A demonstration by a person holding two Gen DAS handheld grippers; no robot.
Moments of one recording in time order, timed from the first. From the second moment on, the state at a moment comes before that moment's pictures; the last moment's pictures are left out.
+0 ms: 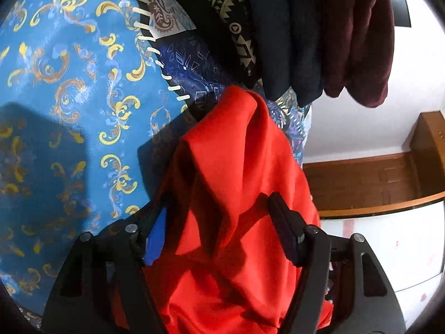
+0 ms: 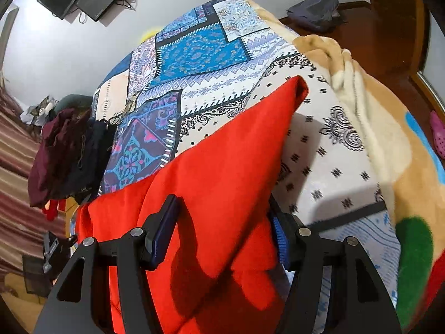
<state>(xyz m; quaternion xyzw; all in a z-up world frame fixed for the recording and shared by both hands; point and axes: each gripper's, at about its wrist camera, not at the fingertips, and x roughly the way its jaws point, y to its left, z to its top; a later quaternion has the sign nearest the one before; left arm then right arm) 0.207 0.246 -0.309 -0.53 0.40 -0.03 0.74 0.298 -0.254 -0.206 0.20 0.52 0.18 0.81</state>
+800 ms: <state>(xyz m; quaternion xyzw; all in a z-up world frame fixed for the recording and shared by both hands) 0.212 0.228 -0.130 -0.32 0.34 0.00 0.88 0.294 -0.203 -0.083 0.14 0.40 0.26 0.87</state>
